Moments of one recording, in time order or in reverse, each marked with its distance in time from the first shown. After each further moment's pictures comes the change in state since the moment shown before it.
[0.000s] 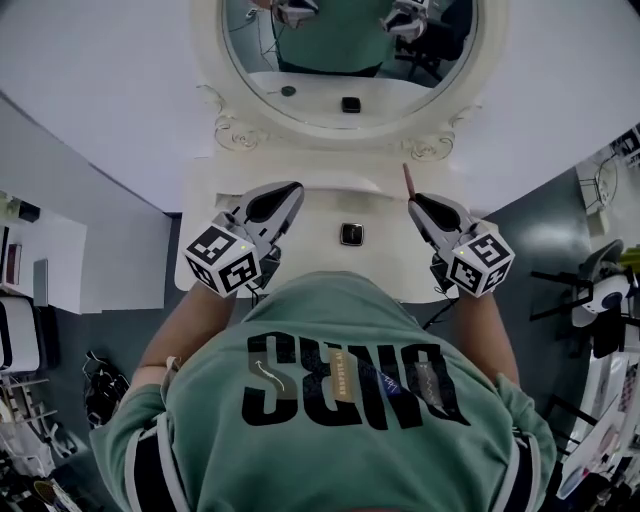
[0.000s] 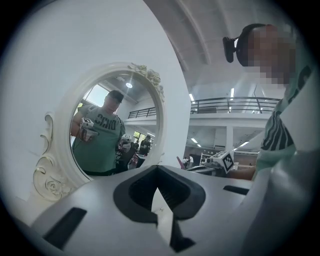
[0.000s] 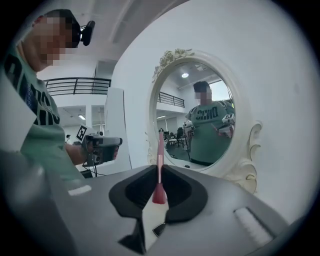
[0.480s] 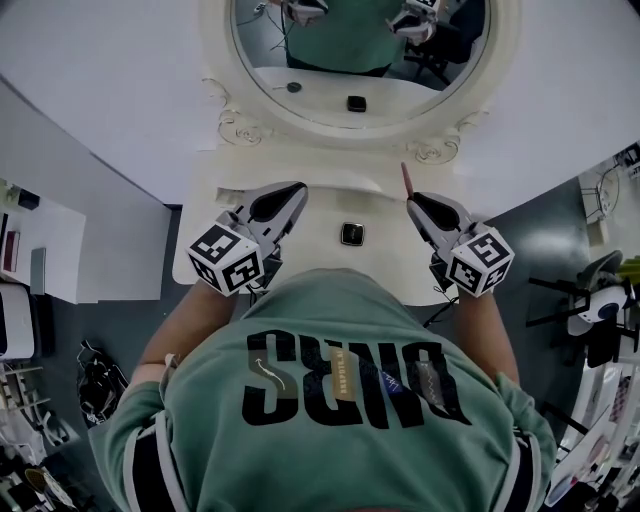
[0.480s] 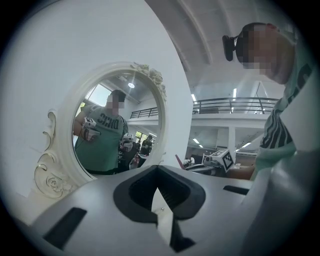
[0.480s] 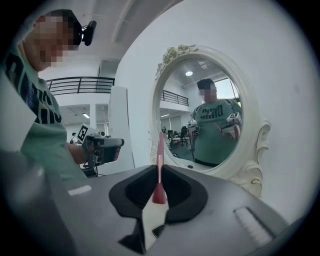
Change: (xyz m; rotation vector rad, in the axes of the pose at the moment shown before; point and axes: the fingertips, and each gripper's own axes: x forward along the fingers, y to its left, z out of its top) left arm 0.003 0.003 -0.005 -0.015 -0.005 0.024; right arm 0.013 -0.001 0.004 -0.024 0.022 0.044
